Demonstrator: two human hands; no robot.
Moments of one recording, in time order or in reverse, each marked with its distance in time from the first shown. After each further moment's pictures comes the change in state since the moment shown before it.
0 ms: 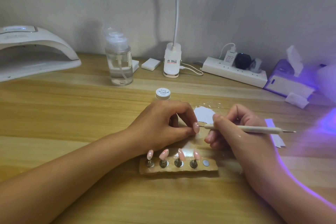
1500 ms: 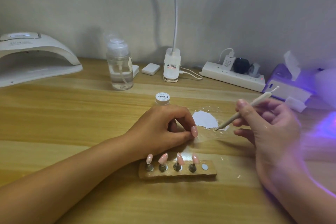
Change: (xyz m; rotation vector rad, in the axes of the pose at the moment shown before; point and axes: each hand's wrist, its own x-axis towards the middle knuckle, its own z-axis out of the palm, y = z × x) left_hand -0.002 0.002 -0.001 -0.058 -0.022 -0.034; right_hand 0.017 0.004 -0.024 0.148 0.305 -0.190
